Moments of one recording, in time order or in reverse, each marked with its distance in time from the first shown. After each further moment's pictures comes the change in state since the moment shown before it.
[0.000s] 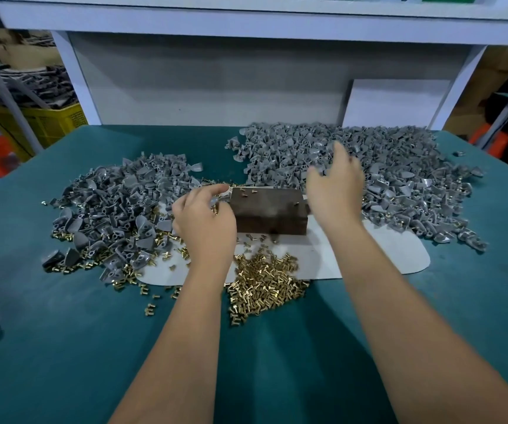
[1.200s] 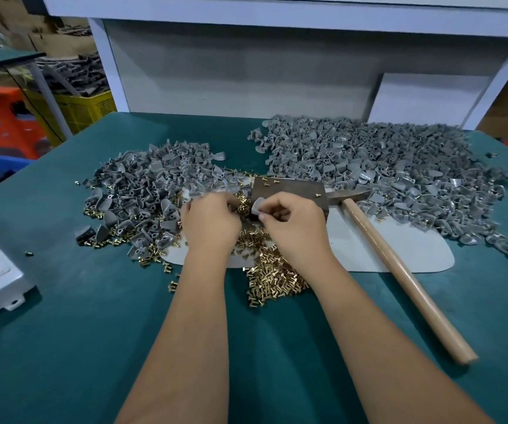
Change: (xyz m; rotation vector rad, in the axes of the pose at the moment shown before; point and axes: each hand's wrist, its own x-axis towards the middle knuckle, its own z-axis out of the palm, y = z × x) left_hand 0.012 -0.020 -0.024 0.518 -0.227 0.004; right_hand -0.084 -0.002 0.034 0.340 -0.383 -0.292
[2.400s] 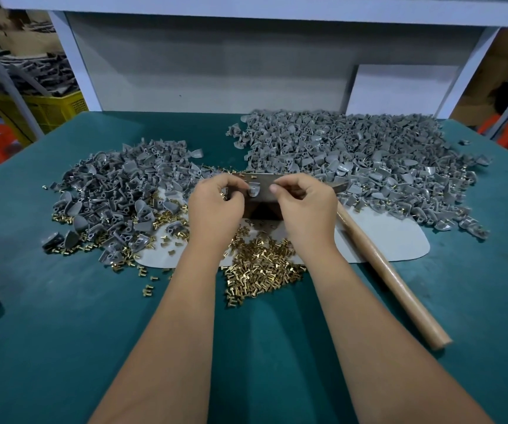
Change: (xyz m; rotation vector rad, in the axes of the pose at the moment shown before) left_hand -0.009 0.033 0.010 -0.554 0.039 0.107; right_hand 0.013 0.013 -0.028 0.089 0.318 0.049
